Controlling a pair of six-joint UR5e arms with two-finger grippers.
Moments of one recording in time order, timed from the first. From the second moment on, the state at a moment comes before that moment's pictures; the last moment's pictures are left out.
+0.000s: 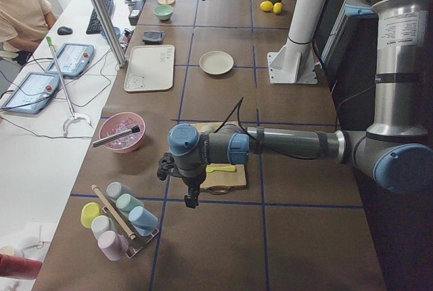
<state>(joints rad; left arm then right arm) -1.52 -1.51 -1.68 -1.53 -2.32 0.14 1.11 -1.32 1.92 -1.78 2.19 0.35</state>
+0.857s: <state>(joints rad) -1.49 -1.54 -1.69 -1.74 -2.37 -0.05 1.52 -1.80 1.92 -1.67 2.29 -0.19</state>
